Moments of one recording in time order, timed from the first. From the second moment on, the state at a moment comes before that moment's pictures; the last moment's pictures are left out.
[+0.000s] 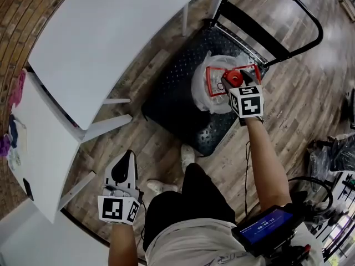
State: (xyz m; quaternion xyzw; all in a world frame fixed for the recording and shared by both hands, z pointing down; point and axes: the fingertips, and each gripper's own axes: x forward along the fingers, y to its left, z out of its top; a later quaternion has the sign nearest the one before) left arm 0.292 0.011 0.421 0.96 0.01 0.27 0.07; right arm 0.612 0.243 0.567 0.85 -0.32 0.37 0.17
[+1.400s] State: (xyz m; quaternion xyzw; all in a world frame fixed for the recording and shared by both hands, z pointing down) left arm 0.249 0.009 0.414 0.96 0.00 0.27 0.06; right arm 0.638 0.264 0.595 0.87 -0.29 0.37 0.16
